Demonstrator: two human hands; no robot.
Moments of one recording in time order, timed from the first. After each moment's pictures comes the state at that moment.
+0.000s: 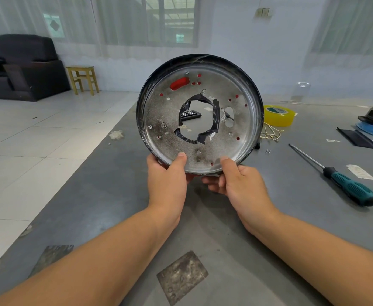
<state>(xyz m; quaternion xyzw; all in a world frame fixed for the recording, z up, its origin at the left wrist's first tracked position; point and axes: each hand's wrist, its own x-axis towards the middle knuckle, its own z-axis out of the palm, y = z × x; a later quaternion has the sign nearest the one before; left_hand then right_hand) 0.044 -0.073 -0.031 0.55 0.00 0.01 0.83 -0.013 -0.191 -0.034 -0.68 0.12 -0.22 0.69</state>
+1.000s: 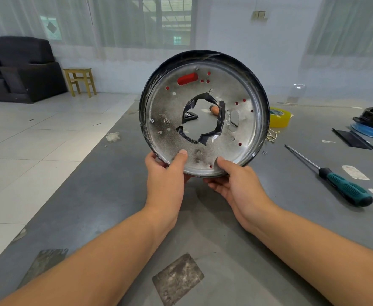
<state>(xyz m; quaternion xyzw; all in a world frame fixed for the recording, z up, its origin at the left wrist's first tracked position) 0.044 -0.074 -0.030 0.54 -0.04 -0.01 0.84 -0.009 -0.196 -0.022 -0.57 0.17 -0.17 0.79</state>
